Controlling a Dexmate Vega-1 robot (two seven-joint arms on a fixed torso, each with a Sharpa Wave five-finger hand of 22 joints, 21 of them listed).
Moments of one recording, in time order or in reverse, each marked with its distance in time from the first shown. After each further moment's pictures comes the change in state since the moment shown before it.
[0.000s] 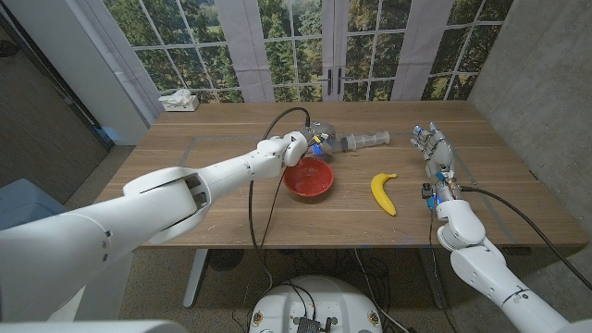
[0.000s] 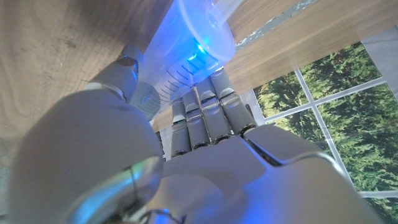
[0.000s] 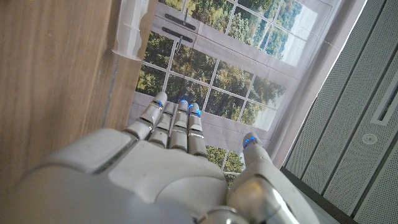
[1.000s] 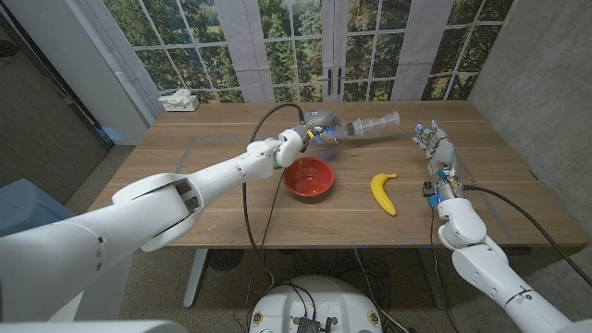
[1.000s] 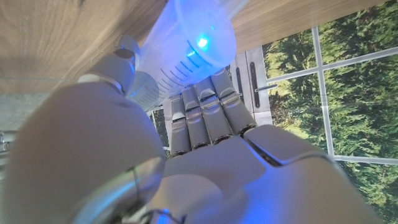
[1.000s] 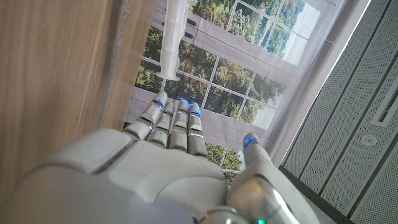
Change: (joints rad) left arm 0.061 0.062 -0.100 -0.082 -0.055 -0.153 0.176; left_hand 0.055 -0.055 -0.034 0.004 -0.011 0.069 0.013 0.010 -0.026 0.063 0.009 -0.006 -0.036 0.054 -0.015 -0.012 -0.023 0.022 0.006 0.087 -0.008; right arm -0.025 -0.010 0.015 -0.054 -0.021 -0.037 -0.046; right_hand 0.000 0.000 -0.004 0.004 0.000 0.005 0.005 0.000 0.000 0.000 0.000 0.000 0.000 0.006 0.005 -0.005 0.000 0.007 -0.007 -0.018 0.005
